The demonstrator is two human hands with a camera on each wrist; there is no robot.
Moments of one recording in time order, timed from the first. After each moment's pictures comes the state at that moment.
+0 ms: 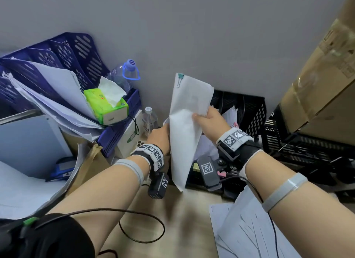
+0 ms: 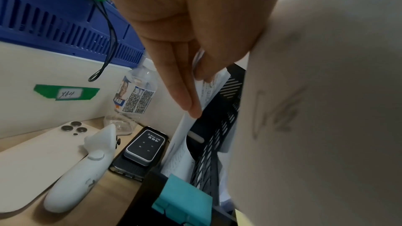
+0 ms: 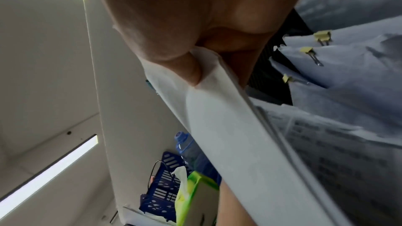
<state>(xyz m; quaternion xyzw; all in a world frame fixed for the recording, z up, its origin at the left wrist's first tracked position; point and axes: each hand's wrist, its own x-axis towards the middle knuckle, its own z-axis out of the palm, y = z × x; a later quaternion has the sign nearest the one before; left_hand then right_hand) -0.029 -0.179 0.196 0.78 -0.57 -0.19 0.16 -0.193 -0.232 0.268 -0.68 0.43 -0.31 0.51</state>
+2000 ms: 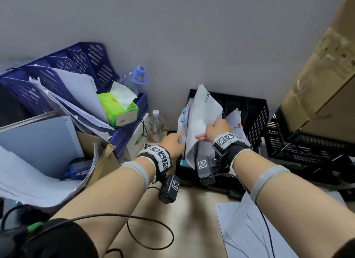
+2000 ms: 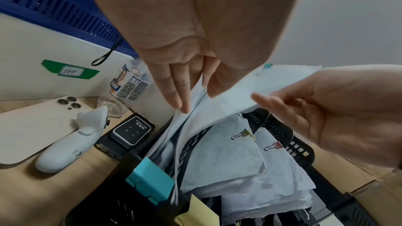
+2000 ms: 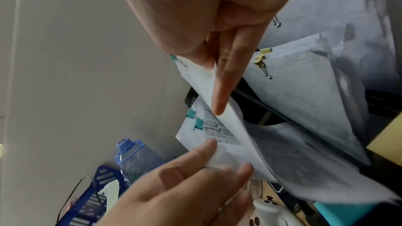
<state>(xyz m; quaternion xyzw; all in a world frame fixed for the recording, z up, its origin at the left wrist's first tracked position) -0.034 -0.159 0.199 0.74 -0.56 -0.30 0.22 -0.182 -0.220 0.251 -0.57 0.62 -0.26 0.48</state>
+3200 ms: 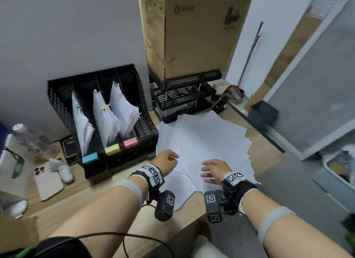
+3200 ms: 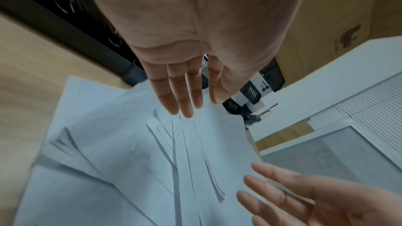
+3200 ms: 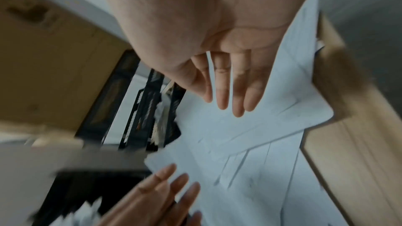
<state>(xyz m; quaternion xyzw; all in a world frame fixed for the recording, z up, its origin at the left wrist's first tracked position) -0.290 -0.083 0.093 0.54 -0.66 -0.51 0.10 -0.471 0.019 0.118 -0.18 0.75 -0.36 0.53</state>
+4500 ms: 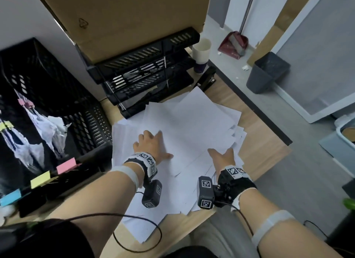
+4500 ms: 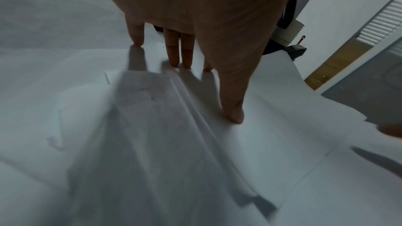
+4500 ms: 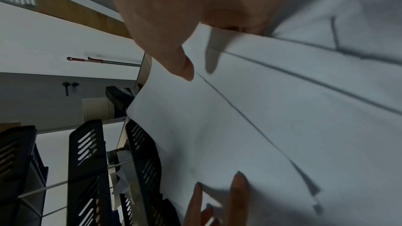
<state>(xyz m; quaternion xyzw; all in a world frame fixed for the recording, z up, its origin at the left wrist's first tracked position) -0.442 -0.188 0.024 0.58 -0.78 -0.17 -0.18 -0.629 -0.058 0.019 0.00 0.82 -0.34 0.46</state>
